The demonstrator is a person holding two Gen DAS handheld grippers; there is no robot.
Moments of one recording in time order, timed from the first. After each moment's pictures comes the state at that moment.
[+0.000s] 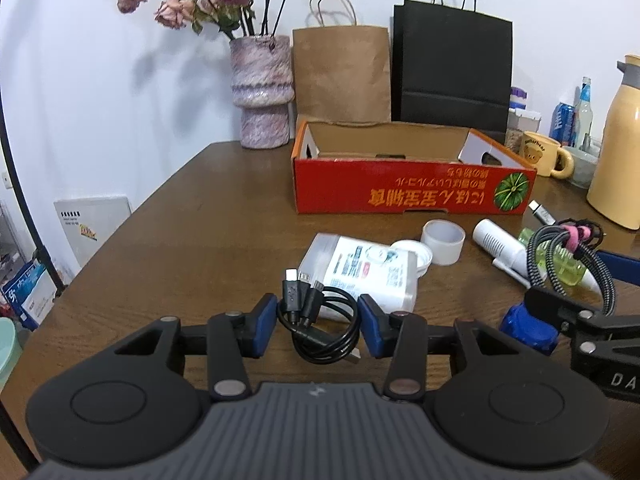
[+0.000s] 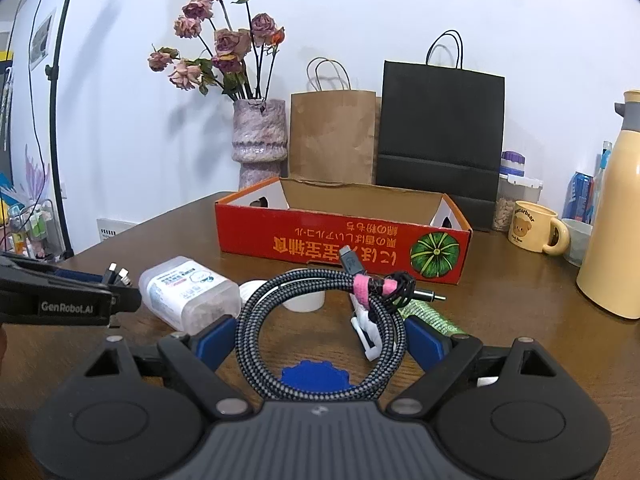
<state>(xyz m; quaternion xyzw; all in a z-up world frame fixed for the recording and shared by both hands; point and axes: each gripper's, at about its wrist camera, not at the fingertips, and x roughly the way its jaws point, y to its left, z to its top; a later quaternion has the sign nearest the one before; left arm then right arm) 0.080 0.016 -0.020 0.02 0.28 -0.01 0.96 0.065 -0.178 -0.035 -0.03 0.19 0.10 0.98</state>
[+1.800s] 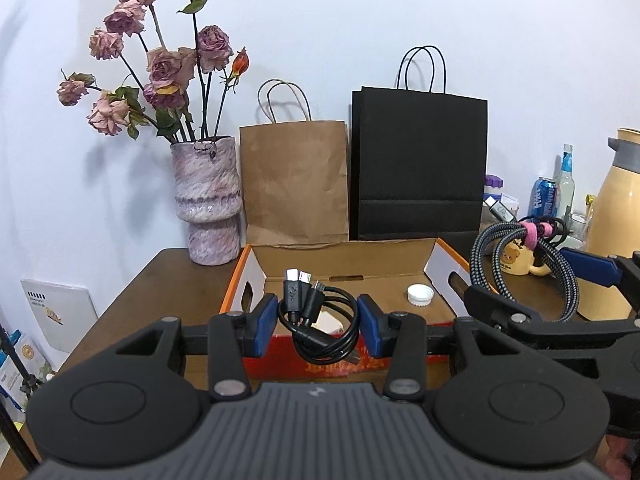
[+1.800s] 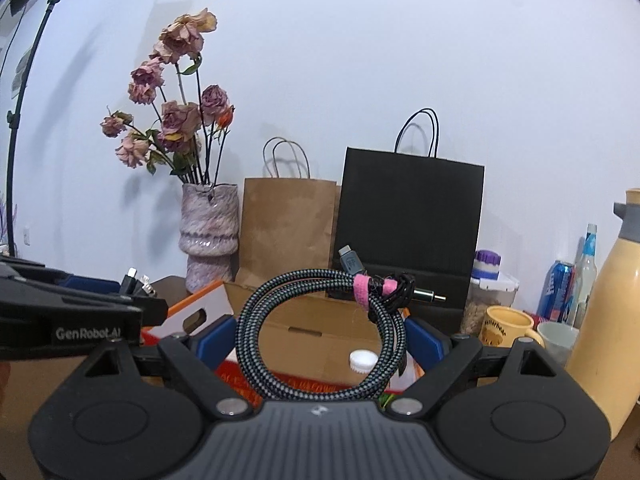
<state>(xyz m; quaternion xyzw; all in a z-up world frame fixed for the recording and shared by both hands) 0.173 -0.044 0.056 0.02 0.18 -0.04 0.98 0.162 -0.198 0.047 -0.04 0.09 0.05 0.99</state>
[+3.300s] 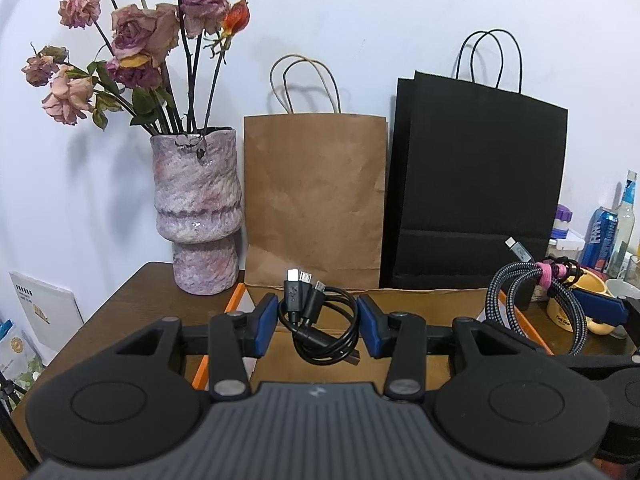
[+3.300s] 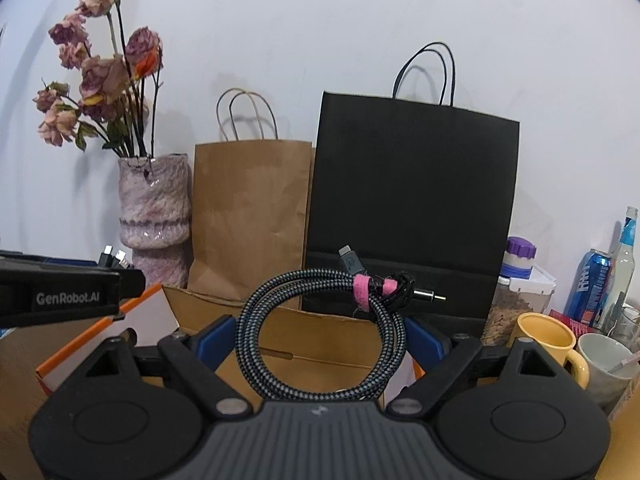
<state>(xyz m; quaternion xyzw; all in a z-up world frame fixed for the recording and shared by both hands) 0.327 -0.044 0.051 -0.01 0.20 -0.01 0.98 0.328 -0.213 0.038 -0.04 0.15 0.04 0.99</state>
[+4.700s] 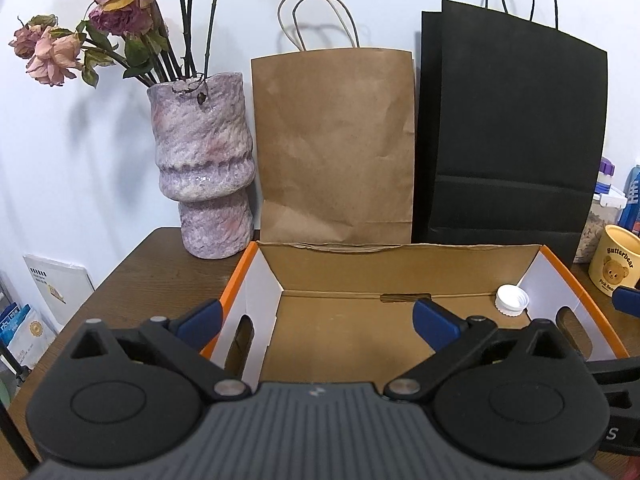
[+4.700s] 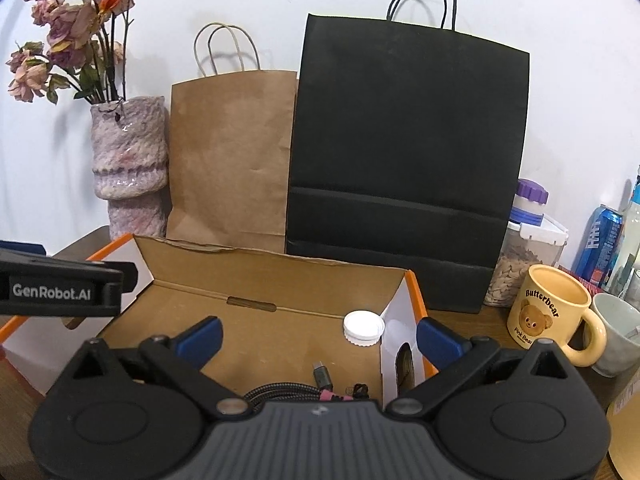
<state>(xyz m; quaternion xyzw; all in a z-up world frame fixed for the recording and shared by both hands) 0.365 -0.045 0.020 0.01 0.26 0.02 0.97 0.361 -0.220 0.007 -0.04 0.22 0.03 0.97</state>
